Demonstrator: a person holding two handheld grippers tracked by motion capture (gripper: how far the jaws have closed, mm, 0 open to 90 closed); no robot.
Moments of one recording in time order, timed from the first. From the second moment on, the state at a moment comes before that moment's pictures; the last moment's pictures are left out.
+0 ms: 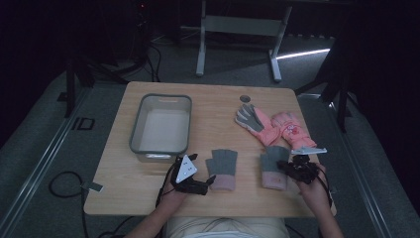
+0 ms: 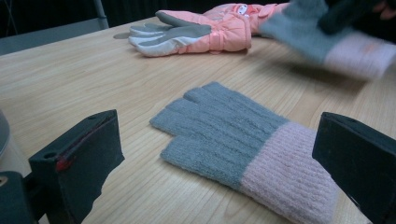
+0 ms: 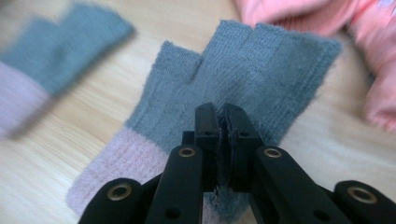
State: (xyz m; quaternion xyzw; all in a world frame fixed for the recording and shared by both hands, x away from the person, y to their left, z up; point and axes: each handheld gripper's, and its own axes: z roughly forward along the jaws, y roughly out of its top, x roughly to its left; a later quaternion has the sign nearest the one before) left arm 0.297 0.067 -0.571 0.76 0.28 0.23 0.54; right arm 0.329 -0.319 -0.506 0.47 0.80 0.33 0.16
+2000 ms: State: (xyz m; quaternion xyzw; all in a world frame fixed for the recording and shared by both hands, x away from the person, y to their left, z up) left arm 0.296 0.068 -0.571 0.76 0.27 0.22 0.55; right arm 0.348 -0.157 -0.540 0.43 0.84 0.33 0.08
